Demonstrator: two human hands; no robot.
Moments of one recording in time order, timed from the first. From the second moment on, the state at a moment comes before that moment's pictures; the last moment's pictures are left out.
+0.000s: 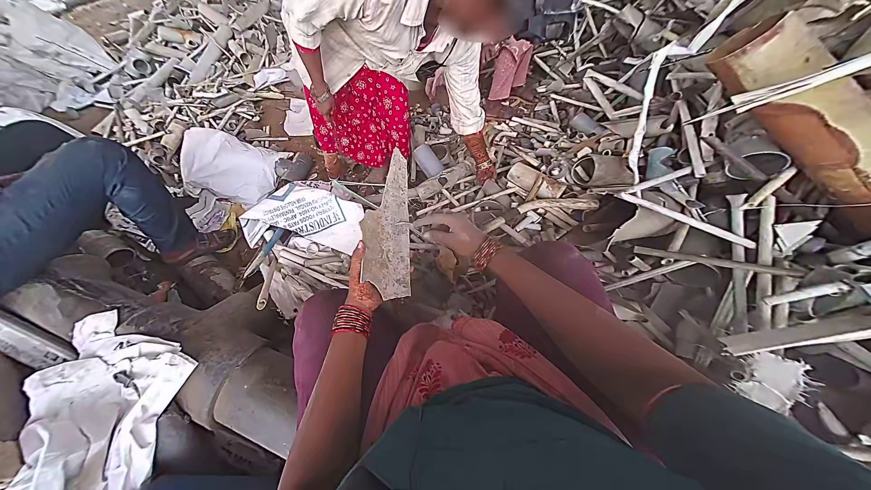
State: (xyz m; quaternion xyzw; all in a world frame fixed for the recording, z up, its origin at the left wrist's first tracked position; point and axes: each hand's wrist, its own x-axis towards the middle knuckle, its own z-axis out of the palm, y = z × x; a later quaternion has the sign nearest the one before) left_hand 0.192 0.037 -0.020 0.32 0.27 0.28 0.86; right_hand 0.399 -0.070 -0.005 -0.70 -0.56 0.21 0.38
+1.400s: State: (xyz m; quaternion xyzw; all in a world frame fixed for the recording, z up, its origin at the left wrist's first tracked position) left_hand 0.198 0.043 -0.024 0.22 0.18 0.44 0.85; right_hand 0.297 -0.070 0.014 -0.66 -0.55 0.33 0.38
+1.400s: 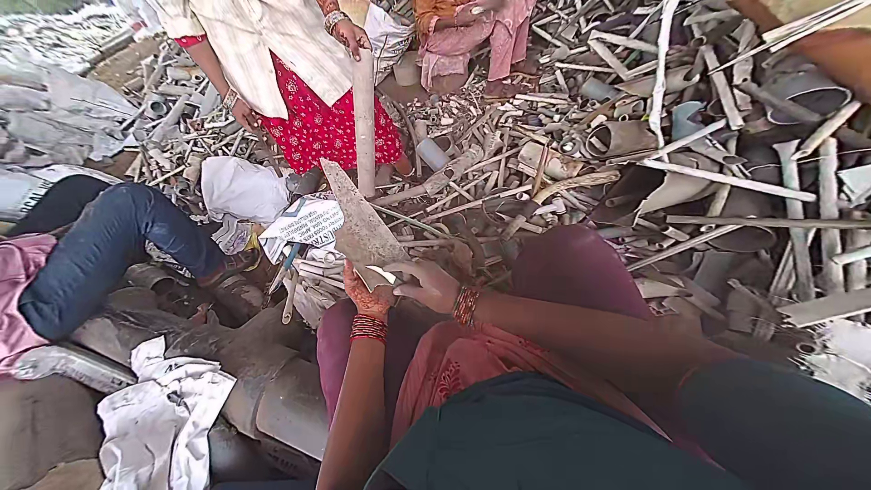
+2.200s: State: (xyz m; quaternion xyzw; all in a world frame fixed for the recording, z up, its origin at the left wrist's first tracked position) left_hand 0.189 0.046 -0.022 0.25 0.27 0.41 0.83; right_hand 0.287 -0.069 0.002 -0.71 -0.53 0.32 0.35
